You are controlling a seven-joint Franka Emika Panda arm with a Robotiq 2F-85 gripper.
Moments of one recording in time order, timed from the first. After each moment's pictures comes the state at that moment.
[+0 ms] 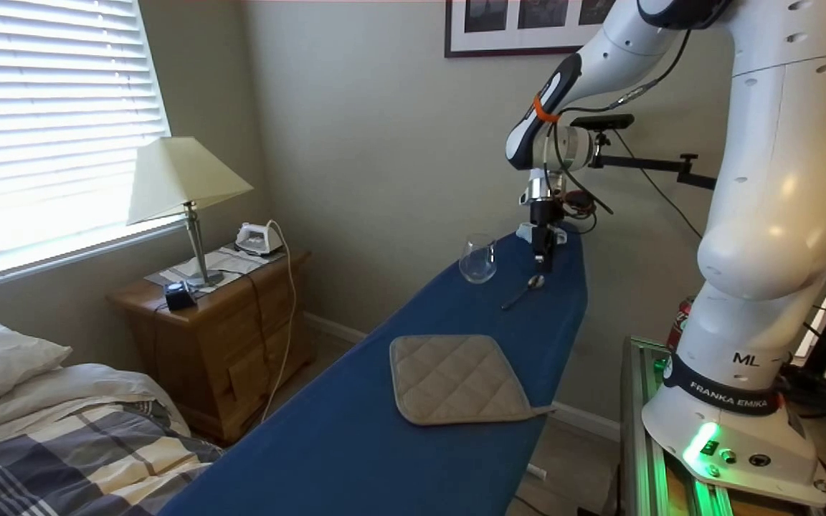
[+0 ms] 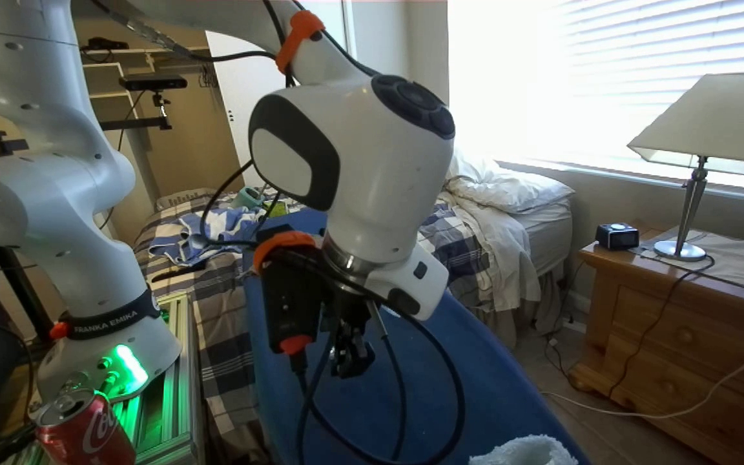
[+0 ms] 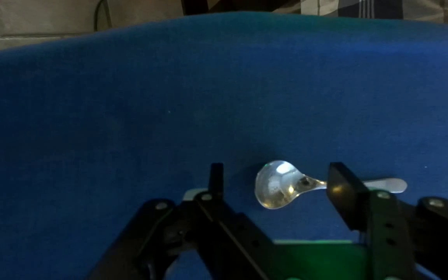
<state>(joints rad) -0.45 0.21 -0.43 -2.27 0.23 2.00 -0.90</state>
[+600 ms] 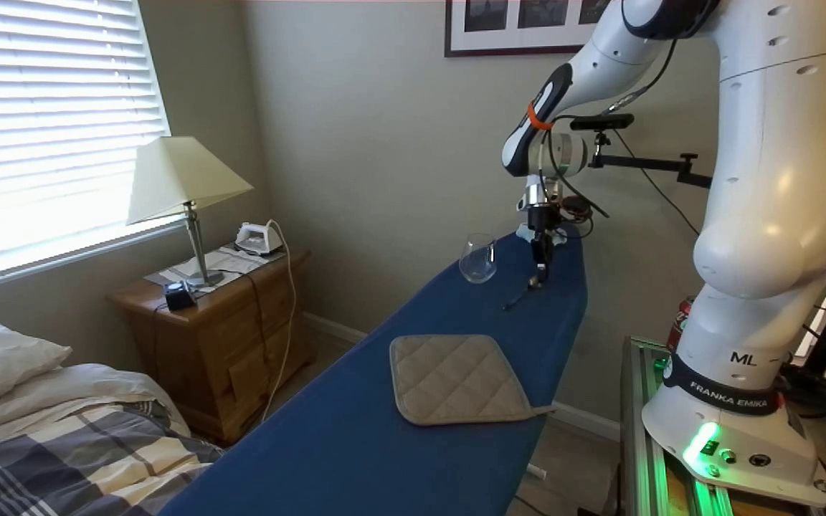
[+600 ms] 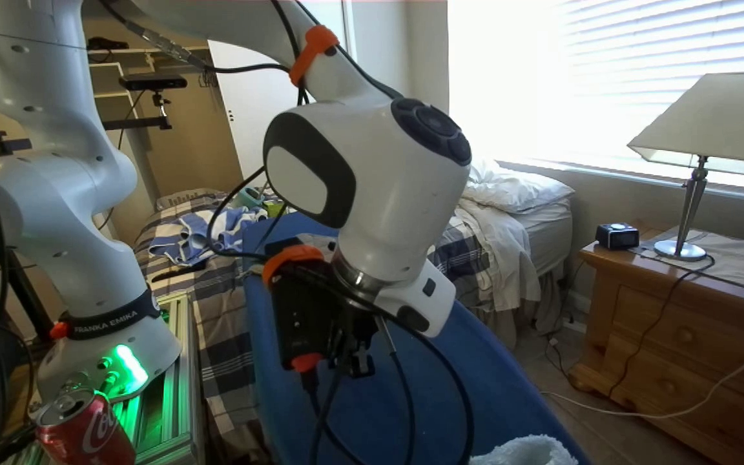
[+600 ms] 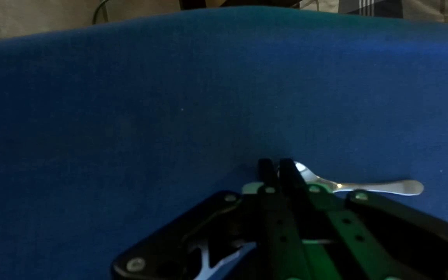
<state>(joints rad) -0.49 0.27 -0.39 -2.23 0.24 1.99 -0.92</state>
